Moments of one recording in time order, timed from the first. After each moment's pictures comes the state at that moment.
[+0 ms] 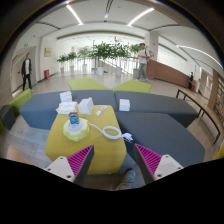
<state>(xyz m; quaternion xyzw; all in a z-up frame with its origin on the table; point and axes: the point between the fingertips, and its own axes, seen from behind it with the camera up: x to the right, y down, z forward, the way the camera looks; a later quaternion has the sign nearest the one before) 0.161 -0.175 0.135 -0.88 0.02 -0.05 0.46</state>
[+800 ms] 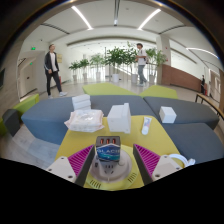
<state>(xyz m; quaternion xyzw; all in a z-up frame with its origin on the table) -0.001 0.075 0.043 -0.86 -0.02 0.02 0.51</state>
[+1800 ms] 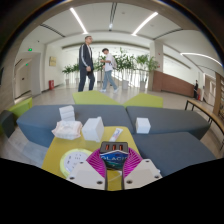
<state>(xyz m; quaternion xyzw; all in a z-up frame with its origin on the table) 0.102 0.043 0.123 -0.85 0.00 -0.03 0.53</state>
